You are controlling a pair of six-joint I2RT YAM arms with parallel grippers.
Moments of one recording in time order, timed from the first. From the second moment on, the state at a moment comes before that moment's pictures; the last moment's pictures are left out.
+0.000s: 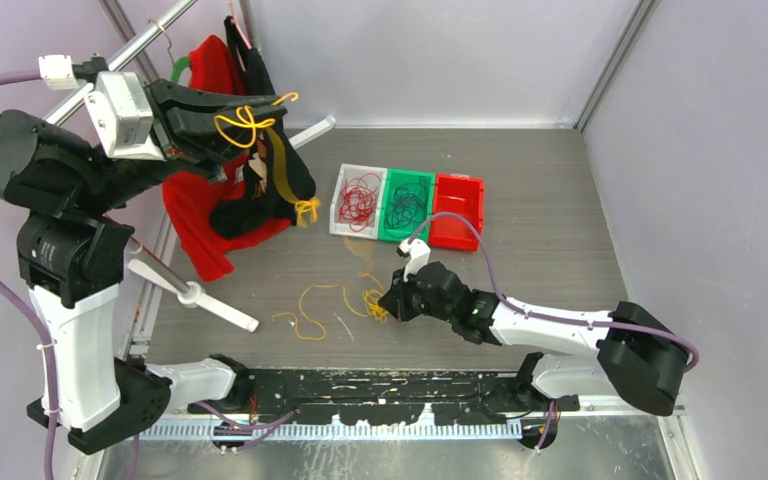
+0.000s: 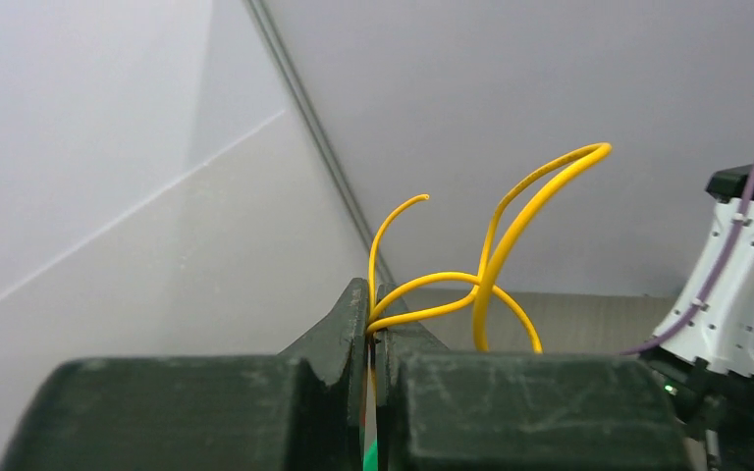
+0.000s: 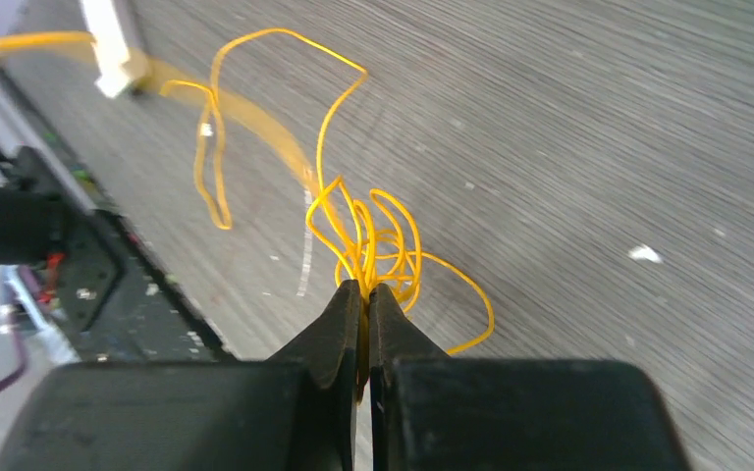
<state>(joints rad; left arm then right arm) -0.46 1.22 2.15 -0.50 0.74 0.09 0.99 1.21 0.51 0.23 0.00 0.55</state>
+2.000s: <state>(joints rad) -0.46 1.05 1.71 -0.49 0.93 -0.11 1.04 1.42 1.14 0.60 -0.63 0.61</state>
